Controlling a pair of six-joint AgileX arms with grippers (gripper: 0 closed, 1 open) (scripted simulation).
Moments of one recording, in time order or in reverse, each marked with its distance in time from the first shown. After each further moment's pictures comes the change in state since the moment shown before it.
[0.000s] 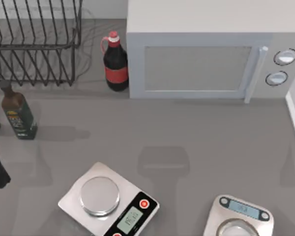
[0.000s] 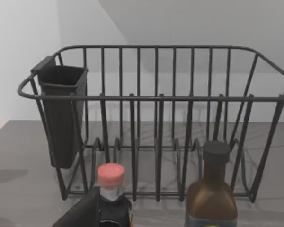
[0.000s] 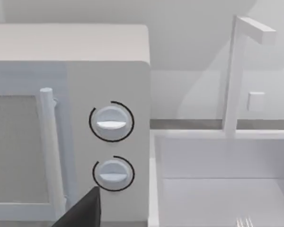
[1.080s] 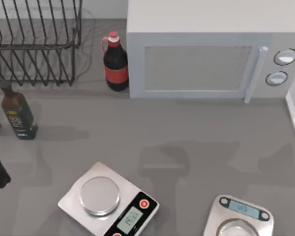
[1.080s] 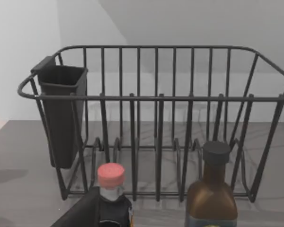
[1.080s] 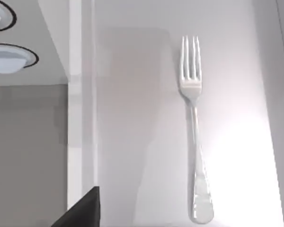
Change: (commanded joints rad) left arm 0.000 0.000 0.000 0.000 0.000 0.000; right arm -0.158 1.343 1.122 -0.688 0.003 -0.115
